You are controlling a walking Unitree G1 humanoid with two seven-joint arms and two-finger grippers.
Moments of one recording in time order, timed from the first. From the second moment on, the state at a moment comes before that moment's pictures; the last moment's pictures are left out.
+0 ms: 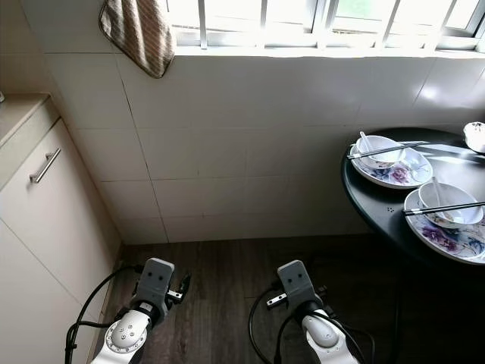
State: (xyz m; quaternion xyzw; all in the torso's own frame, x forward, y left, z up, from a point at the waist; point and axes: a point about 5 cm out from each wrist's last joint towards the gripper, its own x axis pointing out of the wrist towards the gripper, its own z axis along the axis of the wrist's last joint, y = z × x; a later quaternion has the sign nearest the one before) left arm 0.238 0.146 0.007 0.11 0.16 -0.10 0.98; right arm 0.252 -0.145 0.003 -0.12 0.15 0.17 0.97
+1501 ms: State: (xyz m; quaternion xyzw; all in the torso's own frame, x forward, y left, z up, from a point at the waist) left arm 0.225 0.147 0.027 0.20 0.09 -0.14 0.96; right arm 0.257 -0.139 0.028 -0.27 0.07 0.21 0.94
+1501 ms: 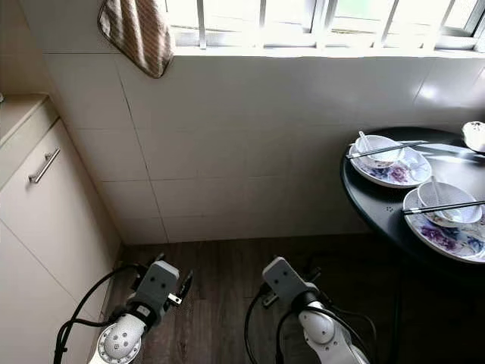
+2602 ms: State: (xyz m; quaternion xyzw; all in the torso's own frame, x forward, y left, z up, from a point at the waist) left arm 0.219 0.150 0.035 0.22 0.07 -0.13 0.96; right arm 0.266 -0.129 0.038 -0.27 0.04 0.21 0.94
